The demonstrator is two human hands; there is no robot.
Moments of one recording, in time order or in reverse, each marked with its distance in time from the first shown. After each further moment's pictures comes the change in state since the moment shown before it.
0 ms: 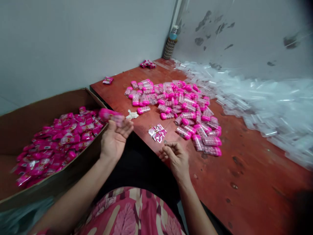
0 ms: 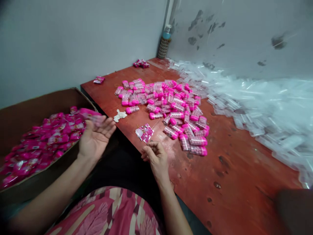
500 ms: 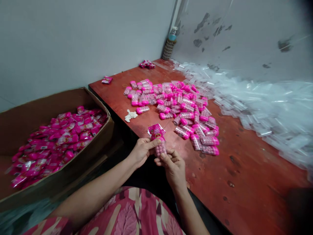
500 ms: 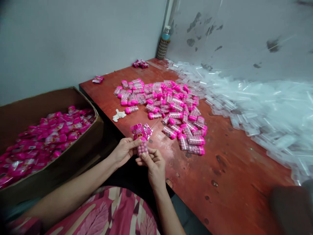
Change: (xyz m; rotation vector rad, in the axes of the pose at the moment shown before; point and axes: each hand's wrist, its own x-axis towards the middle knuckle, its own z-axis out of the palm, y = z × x) left_hand -0.024 -0.054 0.035 0.039 -0.220 -0.597; right_hand -0.024 0.013 0.002 0.215 0.014 0.096
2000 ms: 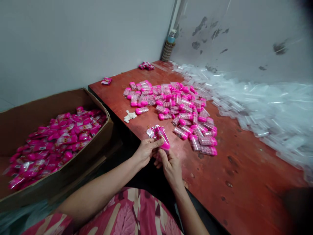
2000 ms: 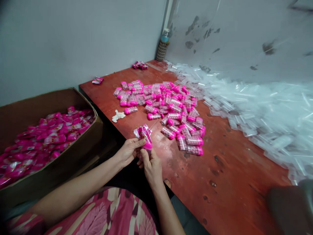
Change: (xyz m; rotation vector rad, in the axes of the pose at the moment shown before) left_hand 0.012 -0.013 0.007 0.078 -0.037 -0.050; right_hand 0.007 0.006 -0.004 -0.498 -0.011 -0.112
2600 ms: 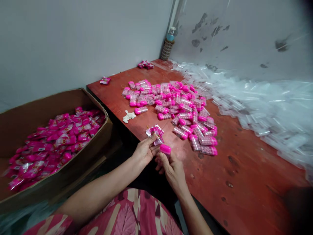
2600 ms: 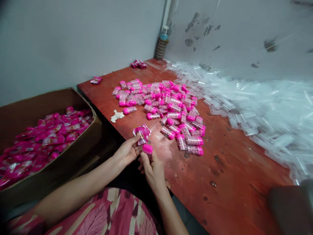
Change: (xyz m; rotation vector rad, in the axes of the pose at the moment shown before) left_hand 0.011 -0.001 0.001 -0.397 0.251 -0.092; right_hand -0.008 -0.012 -0.008 -0.064 -0.041 0.030
